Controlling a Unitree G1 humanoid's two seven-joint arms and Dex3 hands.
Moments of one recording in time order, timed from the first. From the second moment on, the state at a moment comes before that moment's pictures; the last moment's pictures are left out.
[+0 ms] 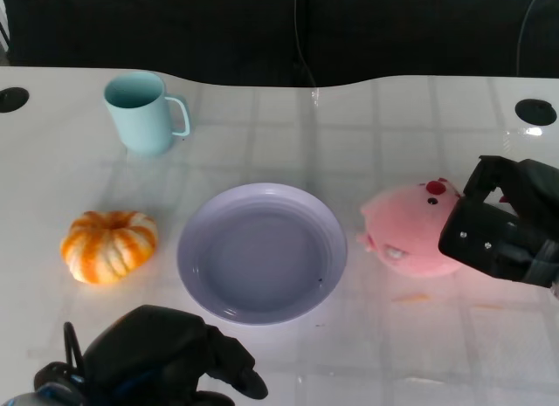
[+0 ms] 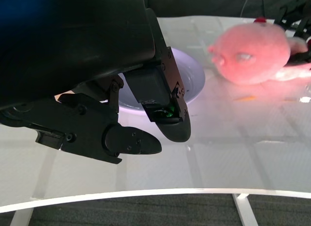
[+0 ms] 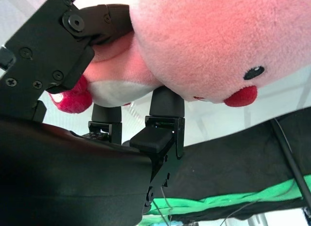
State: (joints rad) left arm 0.17 0.45 -0.27 -0.46 0.61 -0.05 -0.42; right arm -0.54 -0.33 0.28 0.68 -0.58 0.02 -0.14
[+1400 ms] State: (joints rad) left arm 0.17 0.41 -0.32 -0.43 0.66 -0.07 -0.39; right arm -0.63 -0.02 0.37 0.49 -0.48 0.04 -0.03
